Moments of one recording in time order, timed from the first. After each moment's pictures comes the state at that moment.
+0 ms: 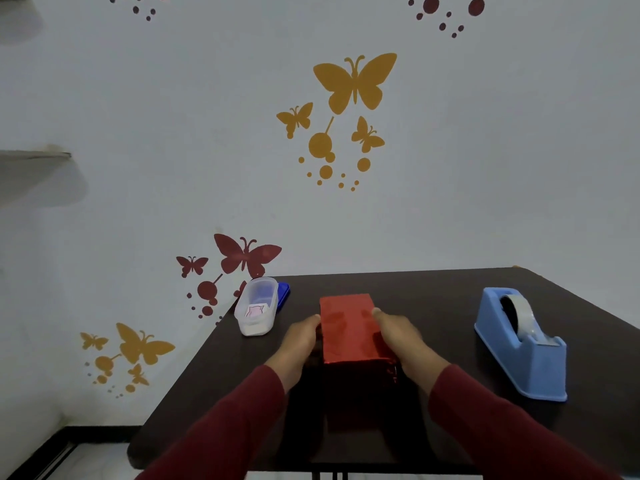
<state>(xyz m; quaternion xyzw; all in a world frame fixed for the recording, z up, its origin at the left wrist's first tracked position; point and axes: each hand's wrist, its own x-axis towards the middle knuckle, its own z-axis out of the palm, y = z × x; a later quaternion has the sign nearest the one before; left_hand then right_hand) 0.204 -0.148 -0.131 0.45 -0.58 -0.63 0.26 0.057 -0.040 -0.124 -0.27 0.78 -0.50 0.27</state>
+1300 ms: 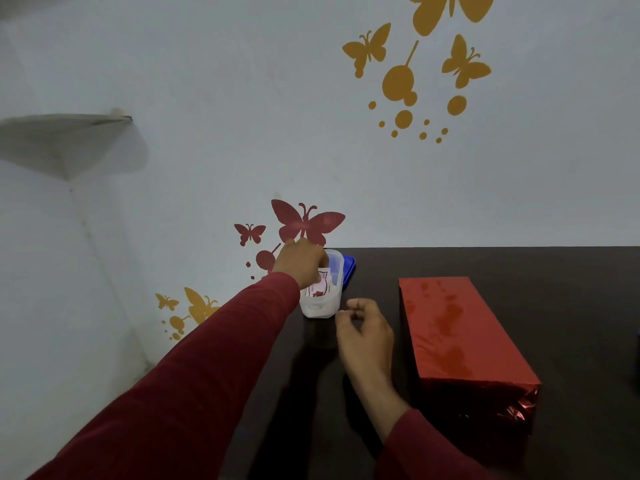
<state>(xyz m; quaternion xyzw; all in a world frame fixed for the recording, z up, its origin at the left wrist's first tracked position) 0.249 -0.349 -0.099 0.40 -0.89 0.18 0.11 0.194 -0.180 -0.186 -0.34 0.64 -0.67 0.17</state>
